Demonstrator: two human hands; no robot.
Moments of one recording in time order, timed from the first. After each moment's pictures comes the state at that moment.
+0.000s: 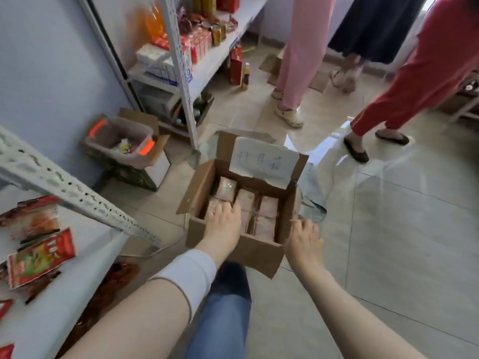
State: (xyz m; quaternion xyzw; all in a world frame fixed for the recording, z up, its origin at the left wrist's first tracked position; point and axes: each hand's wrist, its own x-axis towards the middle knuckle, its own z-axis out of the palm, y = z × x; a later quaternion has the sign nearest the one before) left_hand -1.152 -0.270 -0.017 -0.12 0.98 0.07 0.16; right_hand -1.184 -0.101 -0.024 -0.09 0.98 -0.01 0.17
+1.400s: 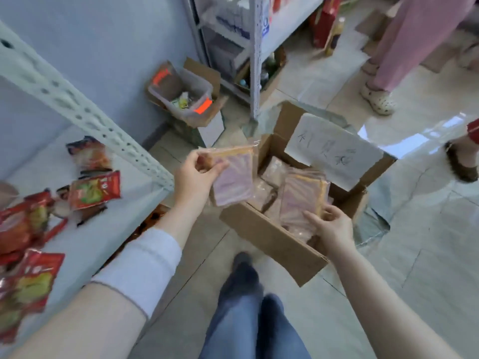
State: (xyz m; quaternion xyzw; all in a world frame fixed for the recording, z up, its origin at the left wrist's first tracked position) left_hand -1.156 -0.376 -0.044 -0.44 0.72 0.50 -0.21; right_hand -1.272 -0.145 -0.105 0.09 0.83 -0.45 0.31
